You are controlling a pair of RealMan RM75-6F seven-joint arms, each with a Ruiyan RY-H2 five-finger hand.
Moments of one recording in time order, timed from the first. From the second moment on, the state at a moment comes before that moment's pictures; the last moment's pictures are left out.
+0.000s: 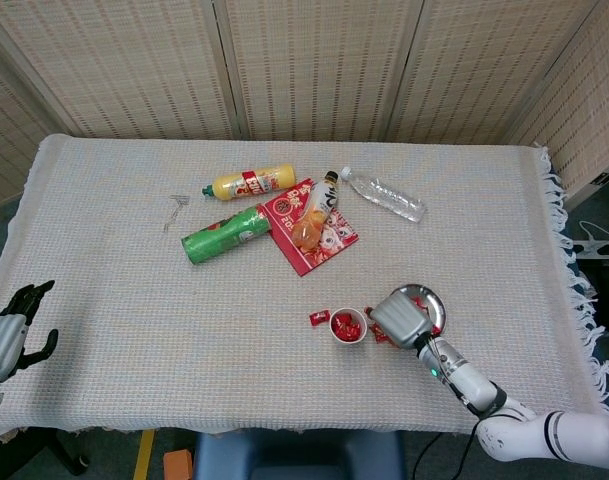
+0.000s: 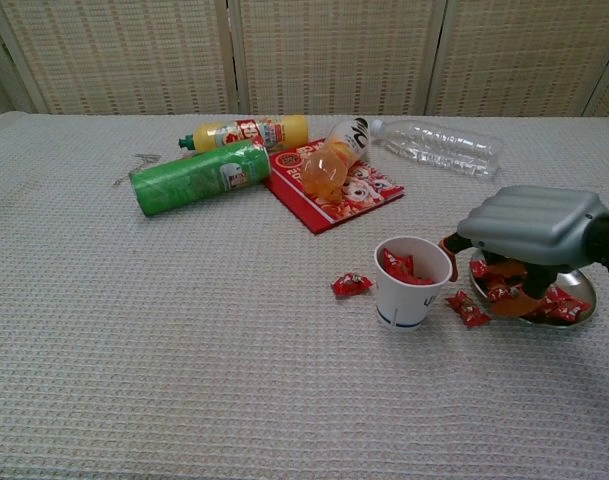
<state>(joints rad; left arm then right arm) -0.22 -1.11 -0.06 -1.43 1.41 1.26 -0.26 0.75 -1.38 -0.05 -1.59 -1.17 0.87 -0.64</state>
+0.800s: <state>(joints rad) -0.22 -1.11 -0.06 -1.42 1.41 1.25 -0.27 0.72 -1.47 -0.05 -1.49 -1.19 0.86 -0.60</state>
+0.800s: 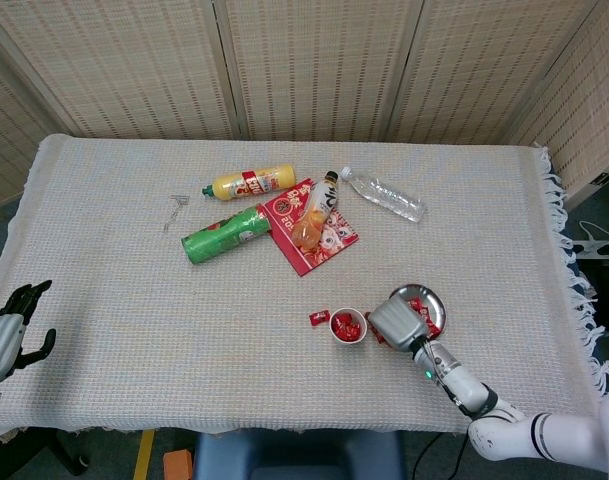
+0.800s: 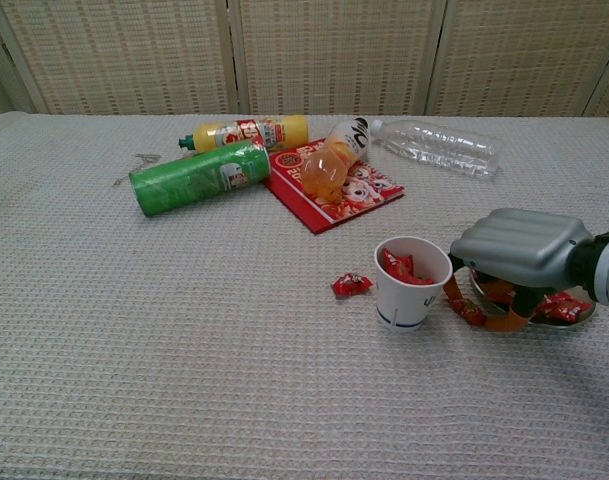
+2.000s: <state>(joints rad) -0.22 -1.11 -0.06 -1.43 1.41 1.25 -0.26 0.74 -1.36 0.10 -1.70 -1.26 0.92 -0.38</state>
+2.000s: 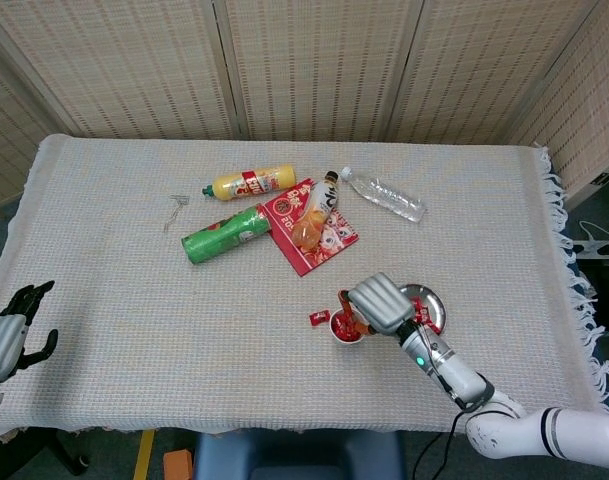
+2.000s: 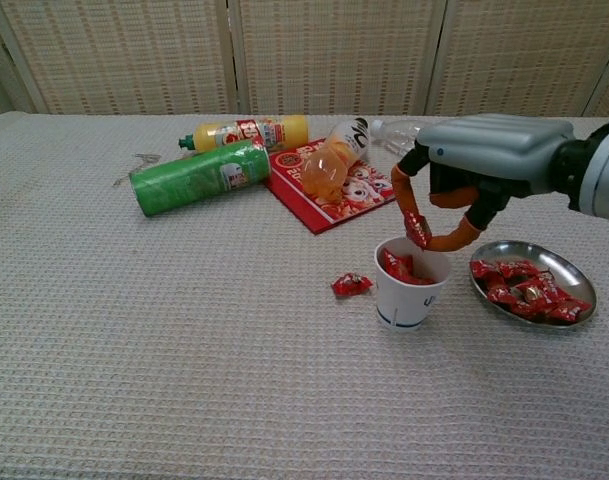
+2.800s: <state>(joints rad) -0.22 -1.11 -0.06 -1.42 1.41 1.25 -0.28 0.77 -1.31 0.08 -1.77 -1.15 0.88 -0.46</state>
